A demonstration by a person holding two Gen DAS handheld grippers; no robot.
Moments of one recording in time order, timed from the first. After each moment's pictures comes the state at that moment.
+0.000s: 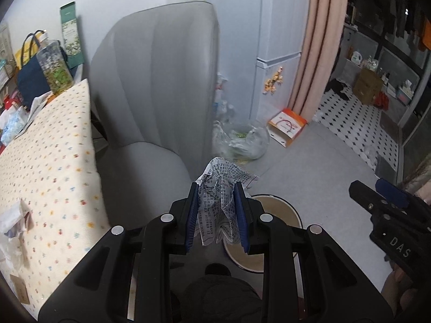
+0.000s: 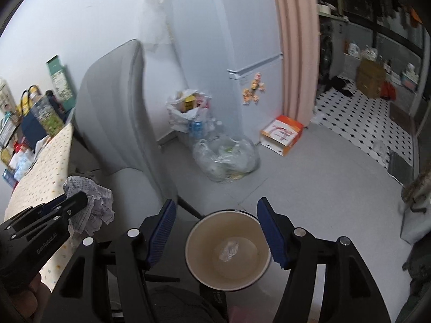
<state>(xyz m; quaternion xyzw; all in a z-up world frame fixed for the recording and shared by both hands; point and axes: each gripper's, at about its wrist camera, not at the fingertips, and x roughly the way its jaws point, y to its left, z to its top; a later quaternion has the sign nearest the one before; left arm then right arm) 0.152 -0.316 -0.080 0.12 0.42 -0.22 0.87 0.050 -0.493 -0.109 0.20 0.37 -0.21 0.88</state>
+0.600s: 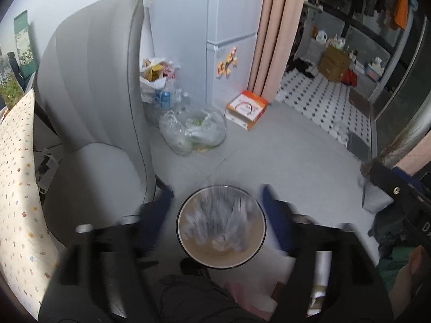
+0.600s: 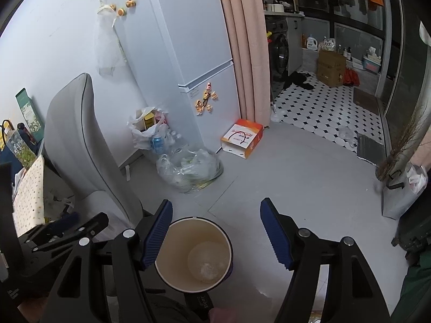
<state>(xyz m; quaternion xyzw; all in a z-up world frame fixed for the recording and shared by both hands) 0.135 -0.388 -0.101 0.13 0.44 -0.31 0.83 -0.015 -0.544 -0.096 0.23 0.35 -0.31 0.86</state>
